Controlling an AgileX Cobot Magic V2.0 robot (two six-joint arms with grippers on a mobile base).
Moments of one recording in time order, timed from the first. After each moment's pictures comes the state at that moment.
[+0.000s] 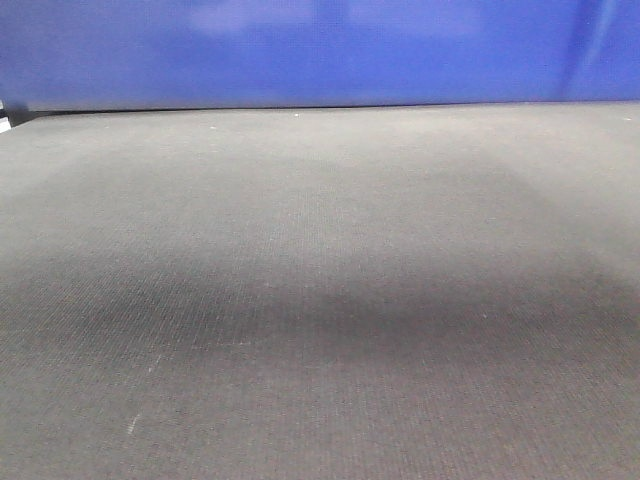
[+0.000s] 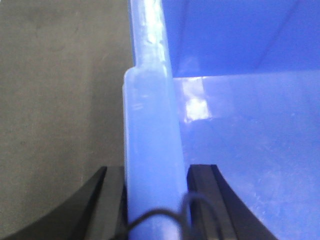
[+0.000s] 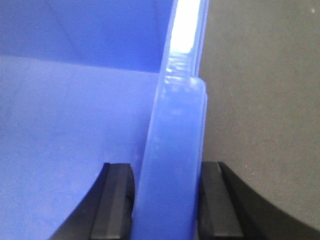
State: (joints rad) left arm -0.16 1.26 -1.54 0.12 1.04 -0.12; right arm 0.26 1.22 -1.55 0.03 1.12 0.06
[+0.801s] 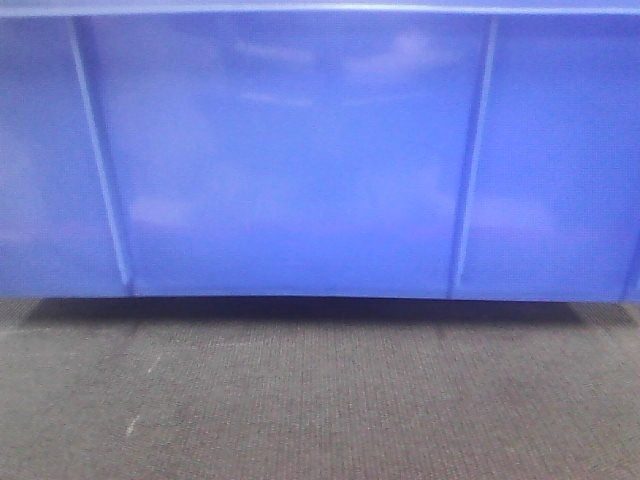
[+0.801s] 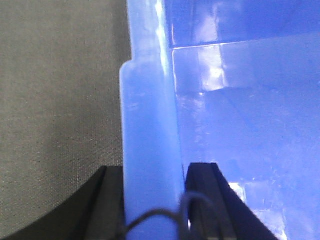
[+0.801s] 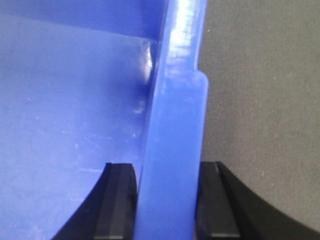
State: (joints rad) left arm -0.15 1.64 -1.54 0.18 0.92 -0.13; right arm 0.25 1.63 -1.55 -0.02 0.99 0.05
